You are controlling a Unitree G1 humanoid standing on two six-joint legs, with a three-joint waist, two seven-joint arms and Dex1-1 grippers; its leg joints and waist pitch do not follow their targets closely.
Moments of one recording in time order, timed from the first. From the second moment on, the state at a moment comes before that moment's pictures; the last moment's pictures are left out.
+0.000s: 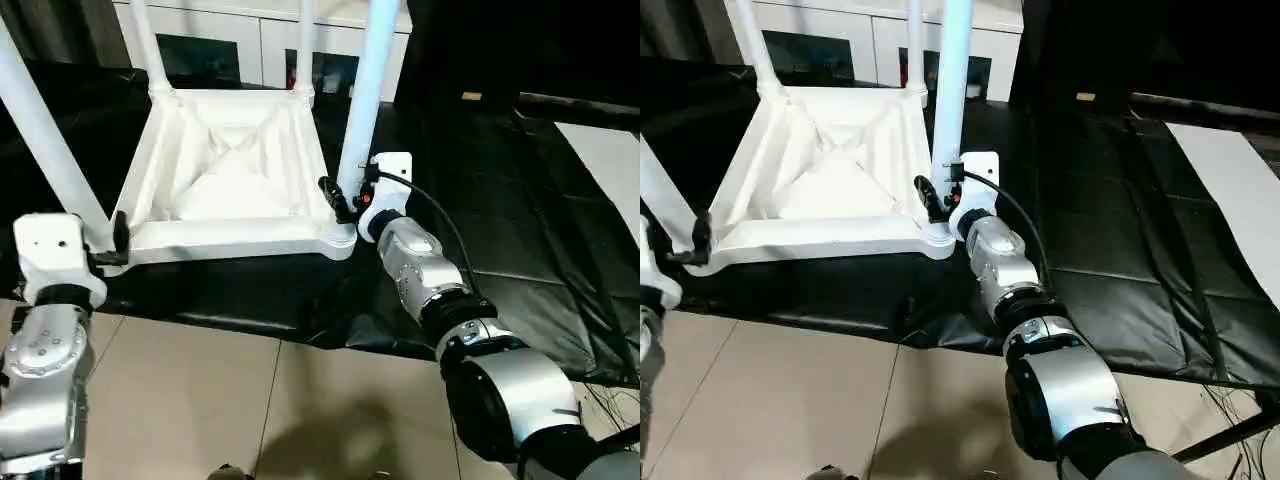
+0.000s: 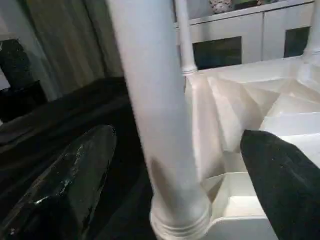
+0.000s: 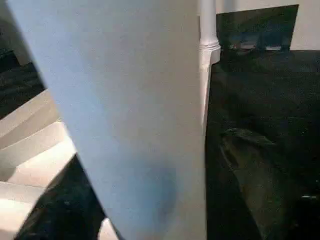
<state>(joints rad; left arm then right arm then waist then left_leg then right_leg) -0.09 0.34 0.33 -0.12 -0.04 0.23 -0.01 -0.93 0.04 -0.10 1.13 0.20 -0.14 0.25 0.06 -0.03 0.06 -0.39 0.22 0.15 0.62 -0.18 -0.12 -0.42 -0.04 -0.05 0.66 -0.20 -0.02</state>
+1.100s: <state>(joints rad) -0.21 0.29 0.24 -0.14 -0.09 0.34 -0.07 -0.61 -0.08 -0.11 0.59 0.20 0.09 0.26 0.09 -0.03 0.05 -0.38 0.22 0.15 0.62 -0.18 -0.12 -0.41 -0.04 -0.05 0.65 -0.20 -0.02</state>
